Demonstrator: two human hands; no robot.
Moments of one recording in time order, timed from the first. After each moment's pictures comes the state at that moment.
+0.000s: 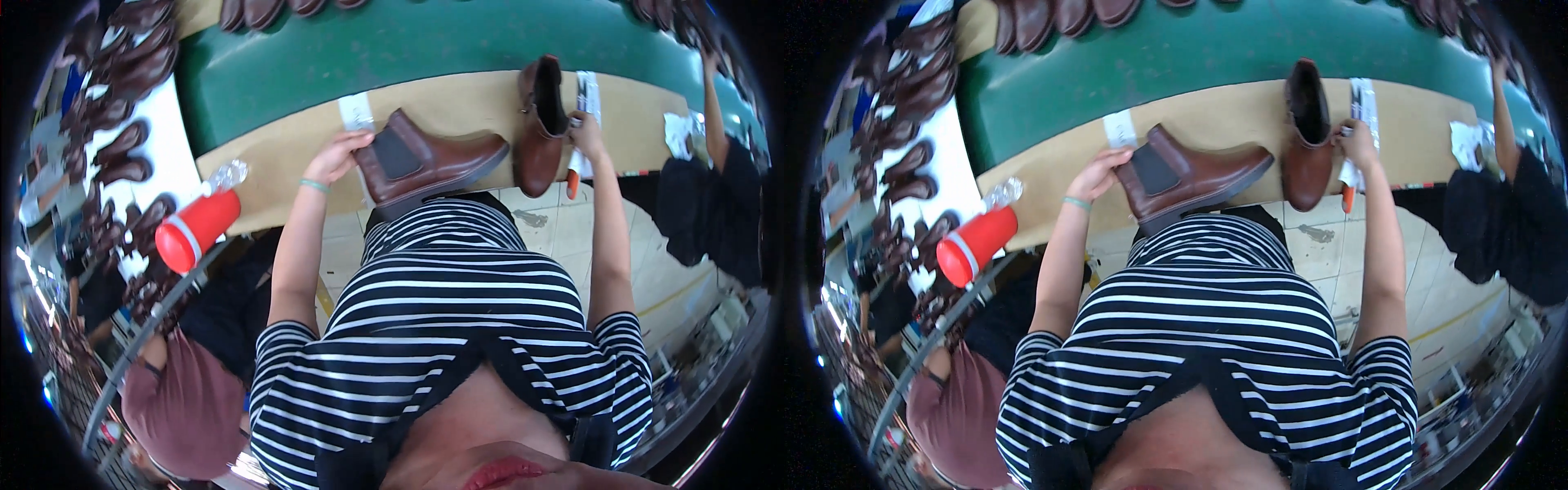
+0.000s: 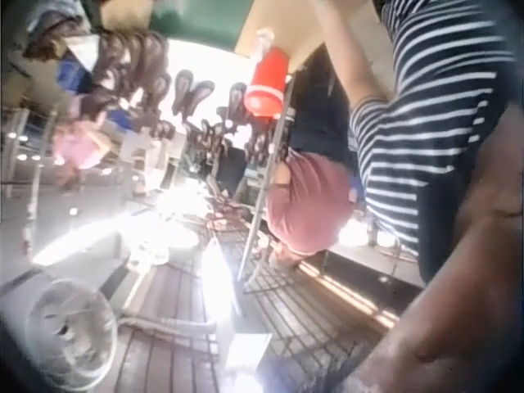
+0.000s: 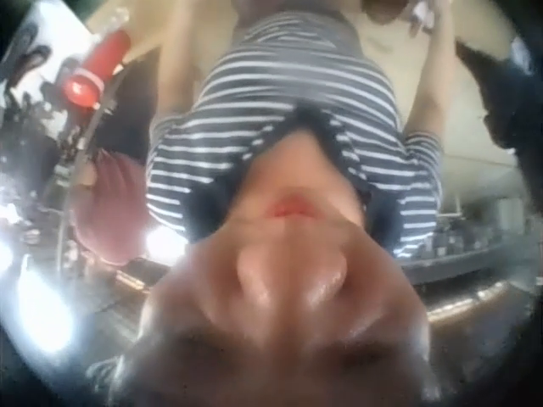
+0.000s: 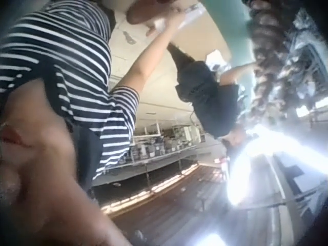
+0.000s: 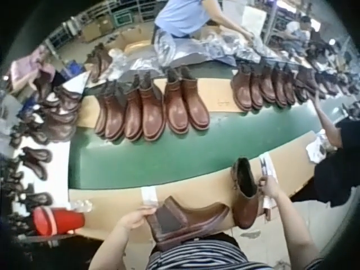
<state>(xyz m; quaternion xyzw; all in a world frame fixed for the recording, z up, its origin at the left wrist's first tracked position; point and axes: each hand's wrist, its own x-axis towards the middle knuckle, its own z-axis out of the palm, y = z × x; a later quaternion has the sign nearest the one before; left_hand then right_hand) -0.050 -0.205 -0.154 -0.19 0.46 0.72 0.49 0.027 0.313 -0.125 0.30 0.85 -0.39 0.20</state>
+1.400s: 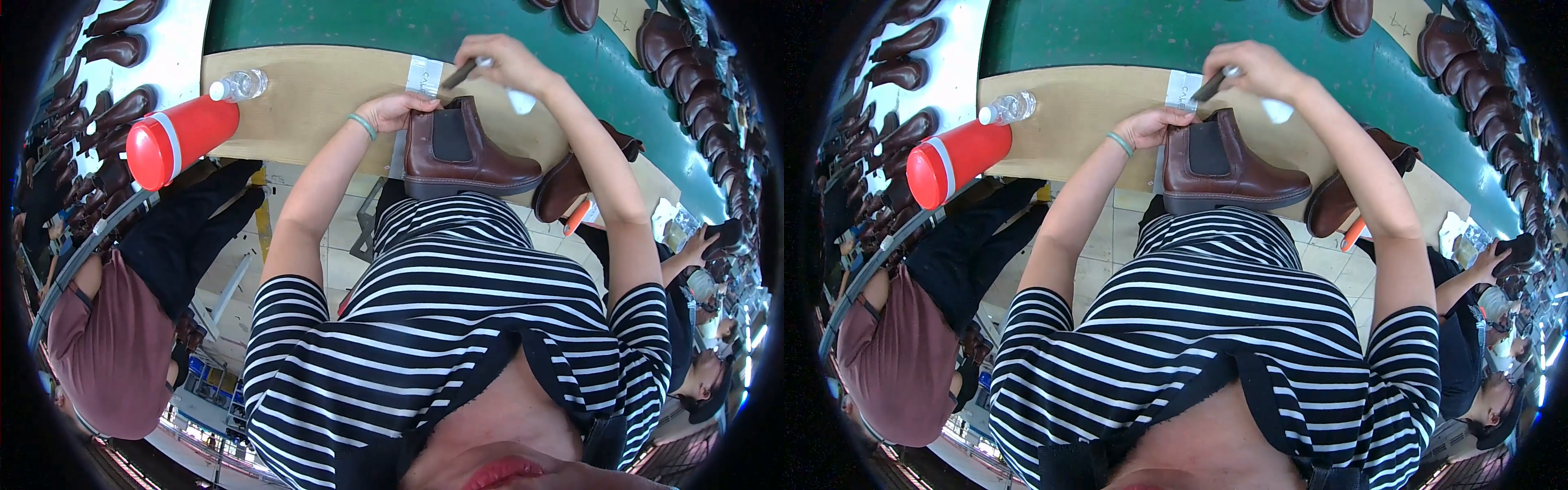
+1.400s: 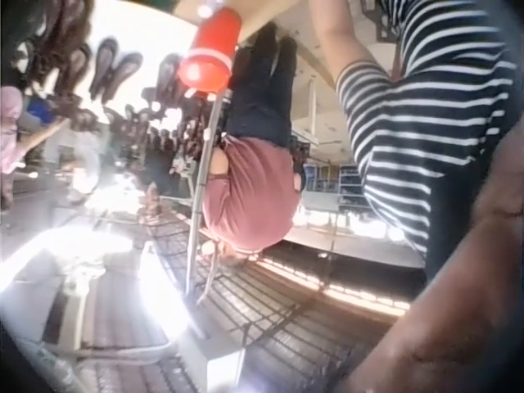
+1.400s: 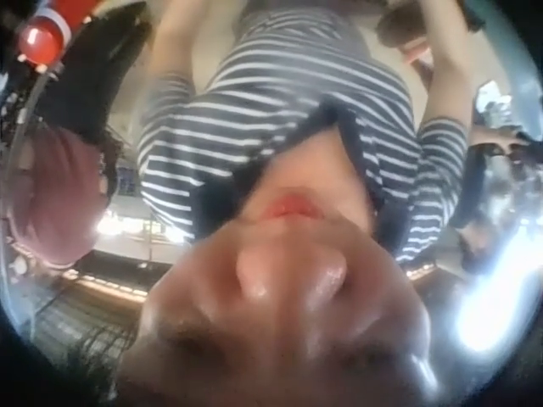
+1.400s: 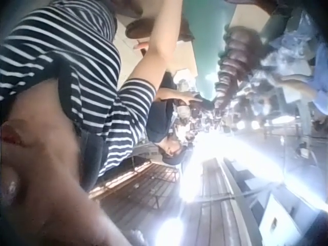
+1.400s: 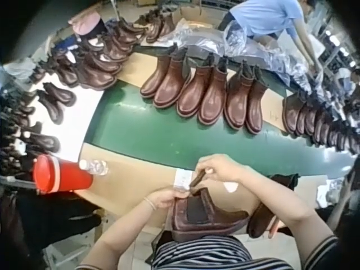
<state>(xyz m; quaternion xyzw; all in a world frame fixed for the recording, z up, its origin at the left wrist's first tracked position) -0.054 -0.207 -0.194 -0.12 0.30 0.76 0.57 -0.162 0.016 -0.071 -0.37 0.85 -0.26 0.28</state>
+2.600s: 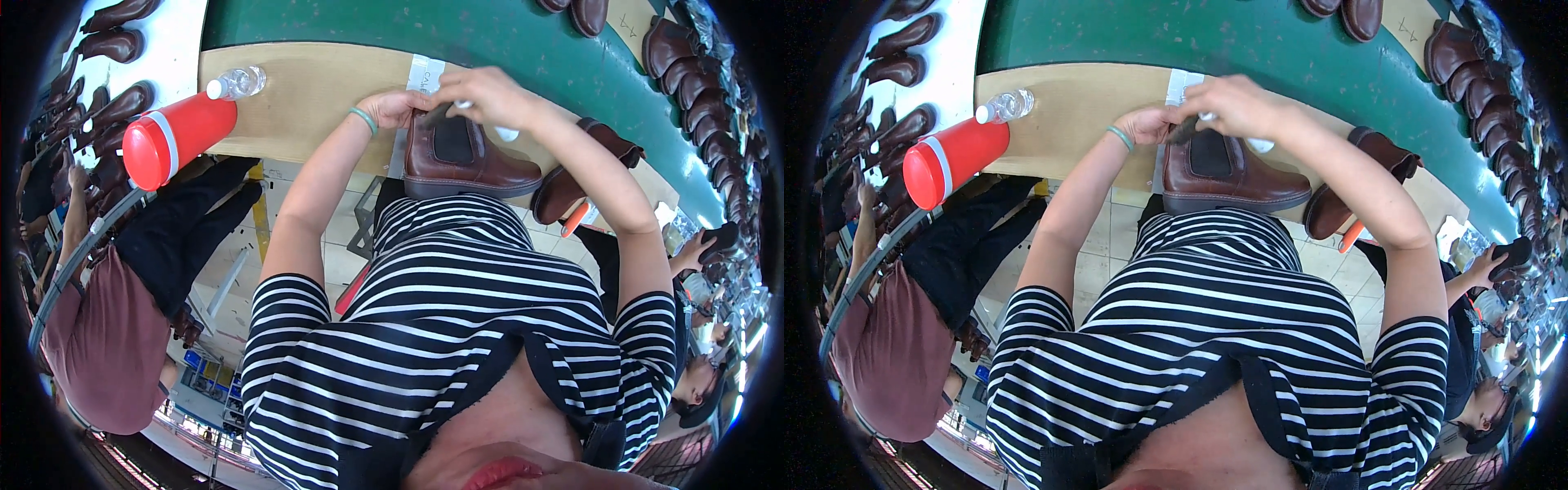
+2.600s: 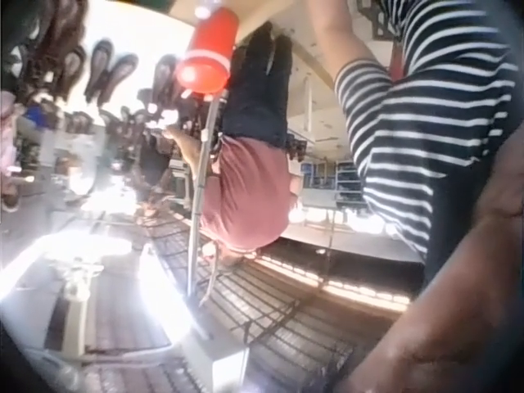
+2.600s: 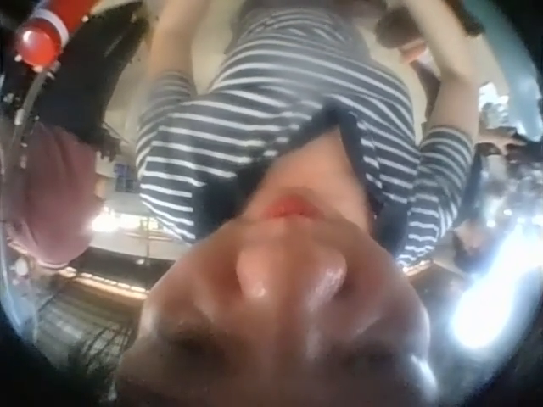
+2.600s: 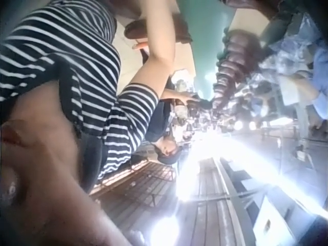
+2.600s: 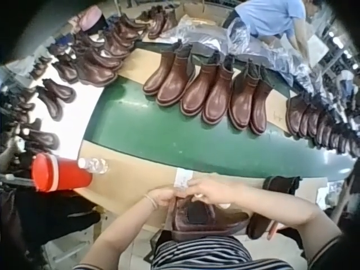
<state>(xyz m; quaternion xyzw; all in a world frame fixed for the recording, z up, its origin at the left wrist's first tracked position) -0.053 -0.217 -0.208 -0.13 0.26 0.78 0.55 -0.127 -0.015 -0.054 -0.51 0.76 -0.30 0.27</state>
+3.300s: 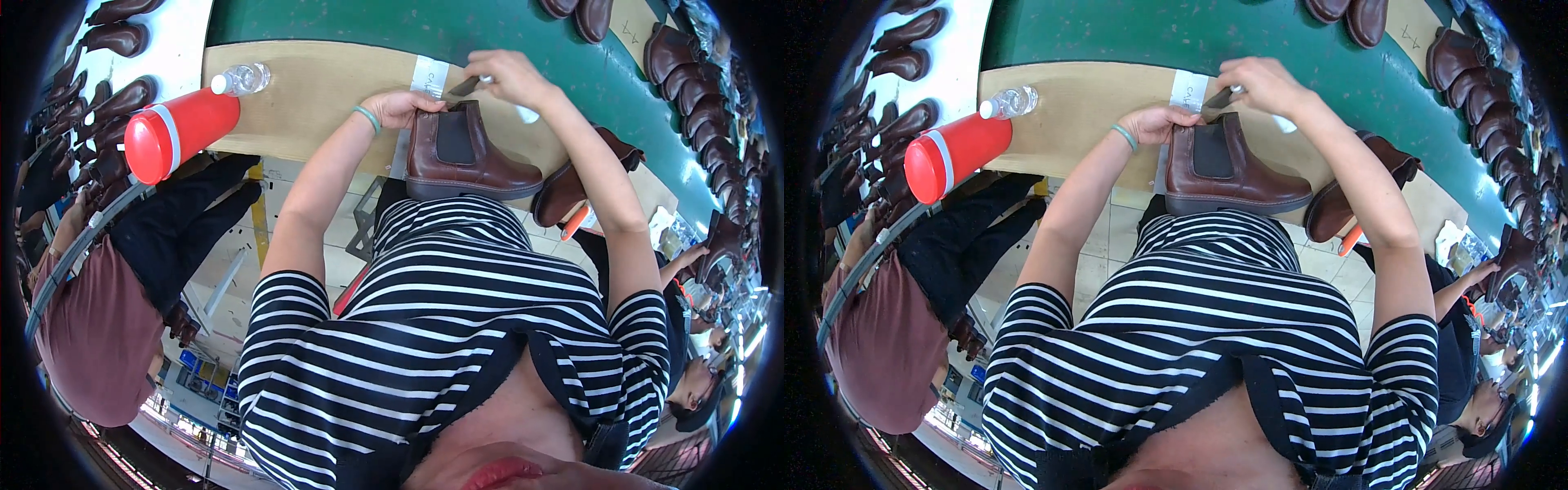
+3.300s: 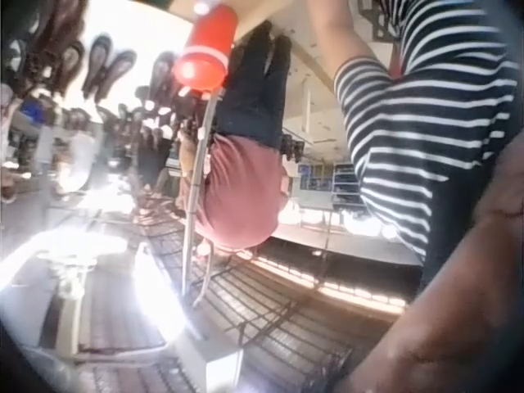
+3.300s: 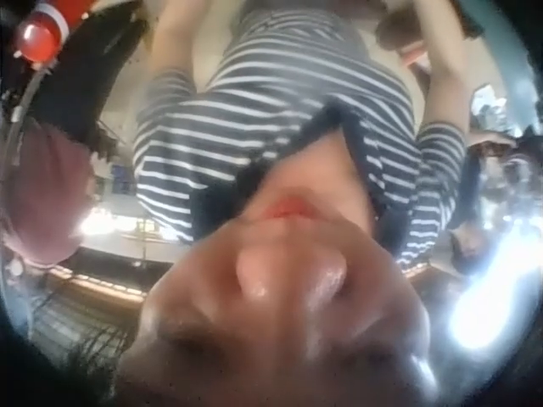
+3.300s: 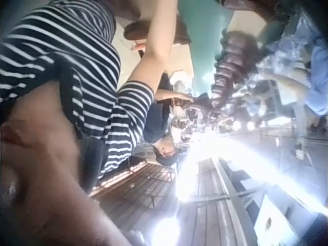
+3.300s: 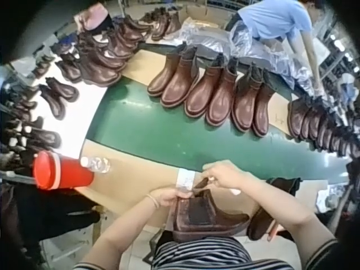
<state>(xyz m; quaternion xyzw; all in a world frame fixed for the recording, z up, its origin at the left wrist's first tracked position) -0.064 -0.210 -0.195 -0.13 0.28 0.74 0.59 -0.158 0.014 -0.081 -0.44 0.83 -0.16 0.28</state>
